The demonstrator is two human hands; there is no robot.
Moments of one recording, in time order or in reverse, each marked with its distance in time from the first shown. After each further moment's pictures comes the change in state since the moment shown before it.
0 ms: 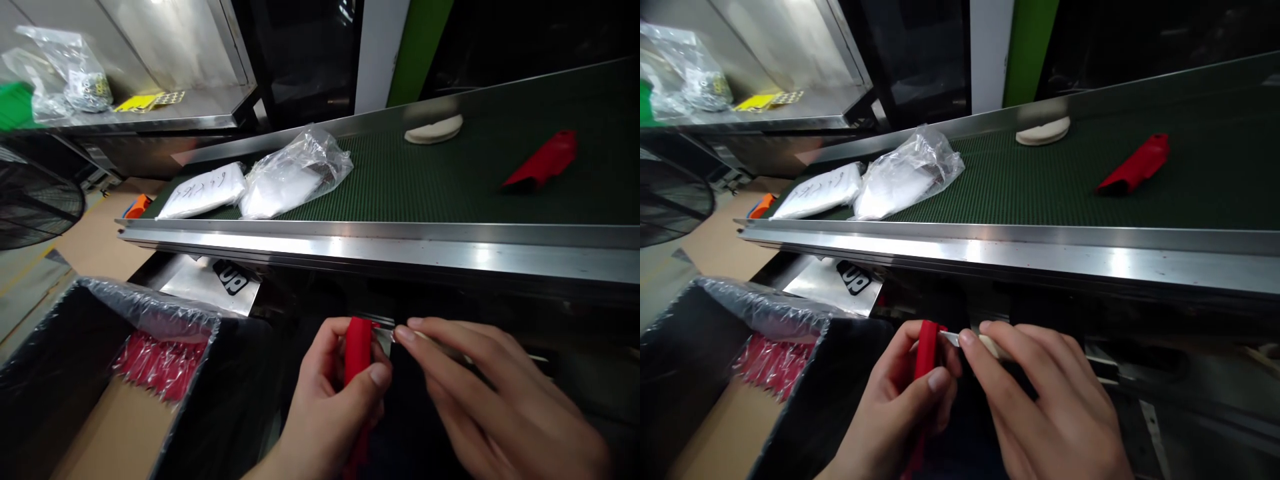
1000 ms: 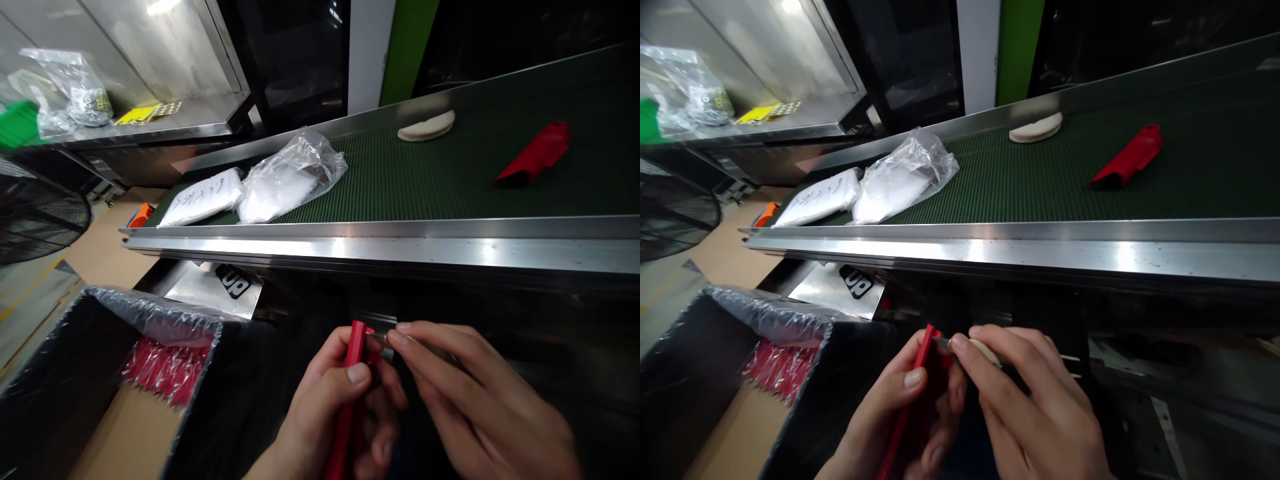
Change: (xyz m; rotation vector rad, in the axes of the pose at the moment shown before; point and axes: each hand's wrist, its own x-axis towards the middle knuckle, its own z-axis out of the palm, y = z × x) left_hand -0.001 -0.007 -0.008 -0.339 -0.286 -0.092; right_hand -0.008 -0.012 0.007 0.191 0.044 0.180
